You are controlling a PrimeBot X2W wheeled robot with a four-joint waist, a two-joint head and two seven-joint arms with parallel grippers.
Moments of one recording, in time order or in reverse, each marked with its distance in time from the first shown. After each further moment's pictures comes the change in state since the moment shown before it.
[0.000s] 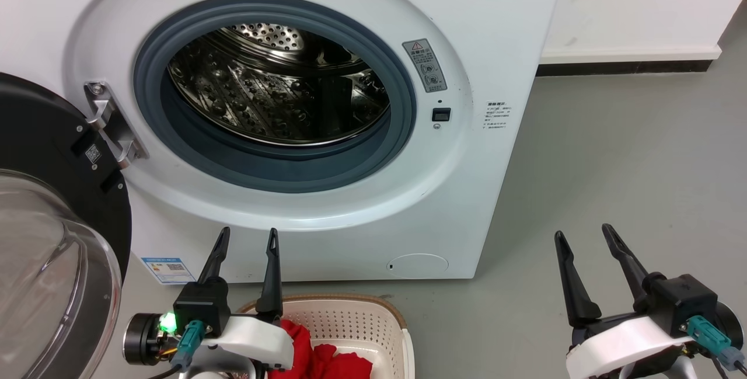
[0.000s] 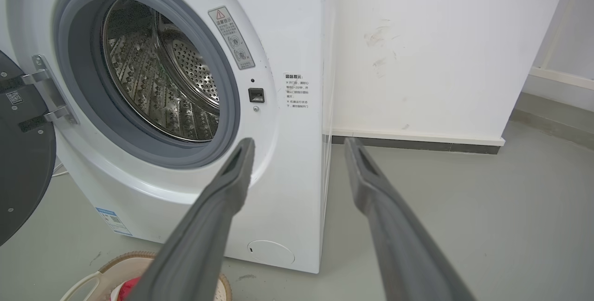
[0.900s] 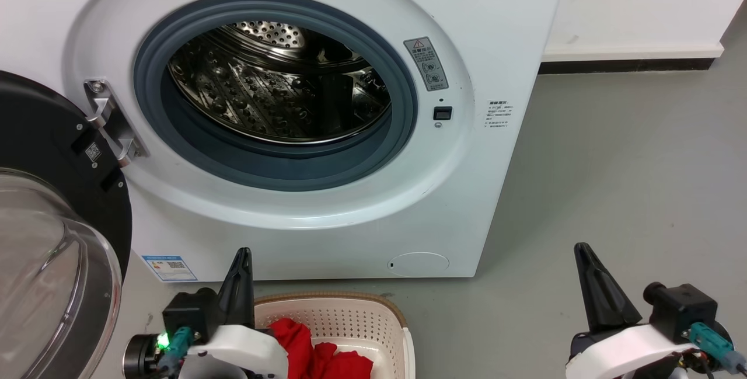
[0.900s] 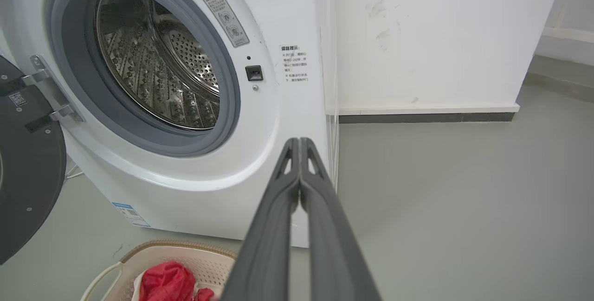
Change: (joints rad) left arm 0.023 0.011 -0.001 0.038 -0.076 0.007 0.024; right arm 0.016 0.000 -0.001 0.049 0.053 0.000 -0.004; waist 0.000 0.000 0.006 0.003
